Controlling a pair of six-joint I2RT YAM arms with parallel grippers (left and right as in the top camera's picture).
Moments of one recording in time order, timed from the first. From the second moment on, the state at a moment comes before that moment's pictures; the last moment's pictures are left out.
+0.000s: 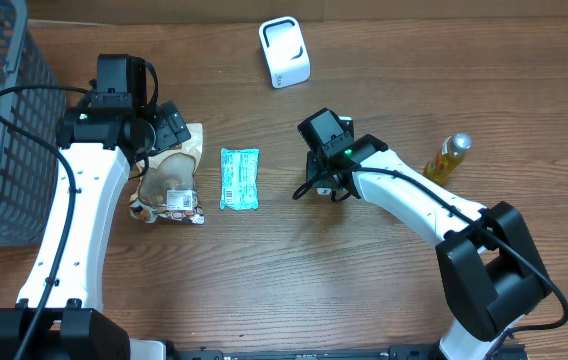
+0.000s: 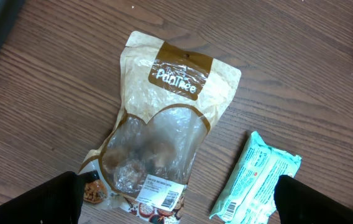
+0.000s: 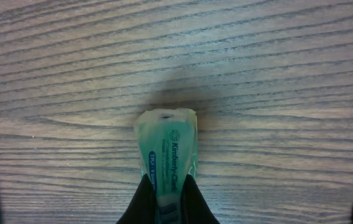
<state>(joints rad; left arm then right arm) -0.03 1.57 1.42 -0.98 -0.13 -0.50 0.57 1.86 1.26 -0.64 0.16 0.59</state>
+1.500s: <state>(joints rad) -0.03 1.57 1.42 -0.98 -0.13 -0.50 0.49 1.86 1.26 -0.57 0.28 0.59</state>
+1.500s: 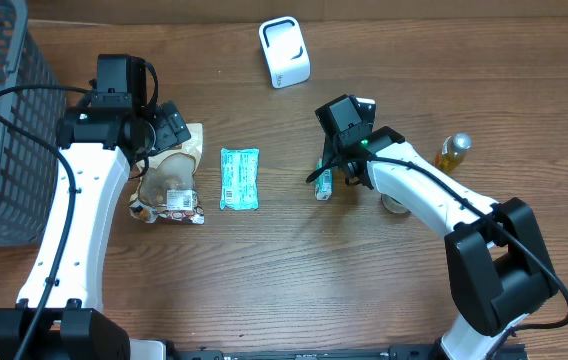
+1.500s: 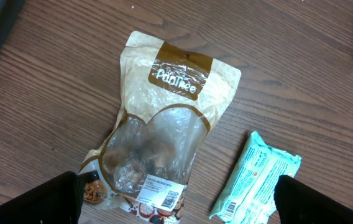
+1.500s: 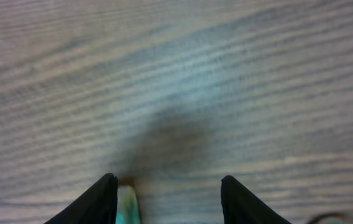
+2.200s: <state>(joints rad) -0.03 1.57 1.42 -0.98 -0.13 -0.50 0.49 1.86 1.26 -0.70 0.15 0.60</state>
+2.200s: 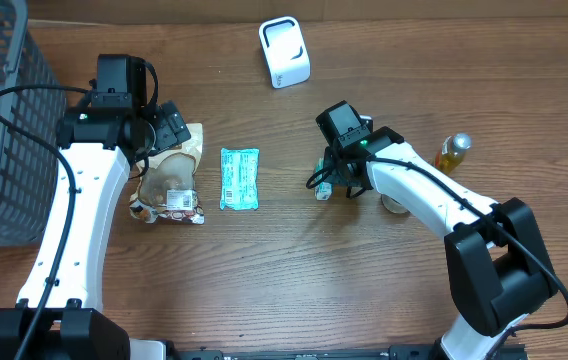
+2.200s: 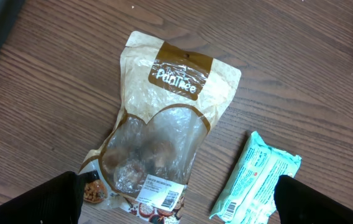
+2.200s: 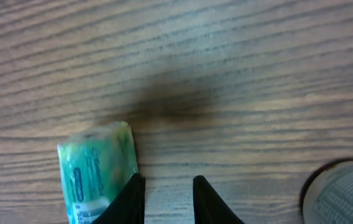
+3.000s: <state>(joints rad) -0.03 1.57 1.42 -0.98 -0.13 -0.50 0.49 1.86 1.26 -0.71 0.06 0.60</state>
